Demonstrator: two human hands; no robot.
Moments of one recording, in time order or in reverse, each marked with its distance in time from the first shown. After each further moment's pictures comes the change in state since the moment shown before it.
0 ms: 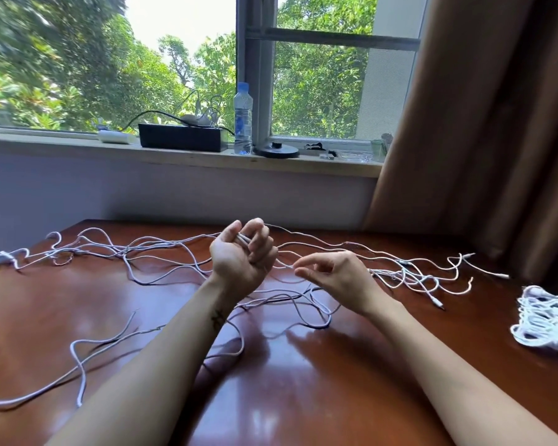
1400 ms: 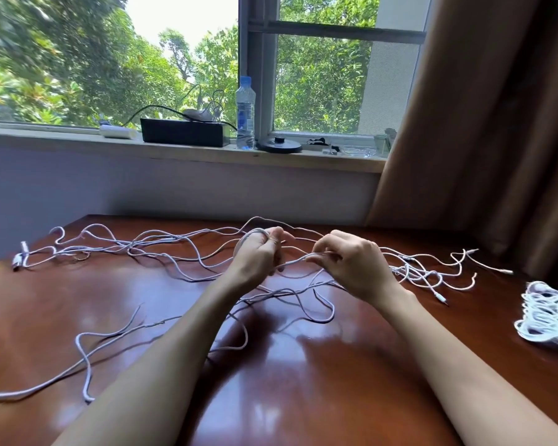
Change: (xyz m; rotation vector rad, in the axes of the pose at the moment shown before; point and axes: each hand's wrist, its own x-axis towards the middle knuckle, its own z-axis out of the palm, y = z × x) left_hand 0.012 -0.012 -0.022 1.387 0.016 0.207; right_hand 0.003 0.001 -0.011 -0.293 0.246 -0.234
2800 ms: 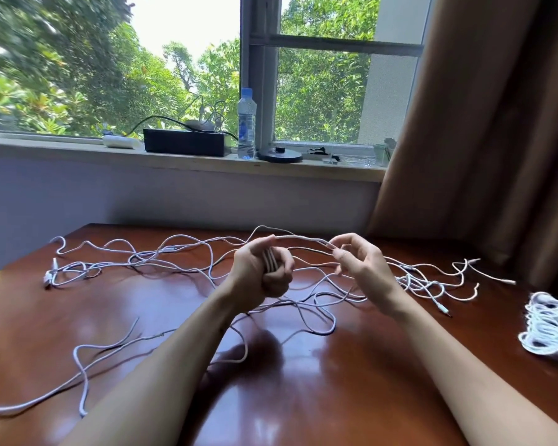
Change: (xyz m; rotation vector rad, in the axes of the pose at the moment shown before) left_hand -0.007 0.014 -0.003 -0.869 -0.421 -0.312; right_hand 0.002 0.001 -0.010 0.773 -0.053 0.607
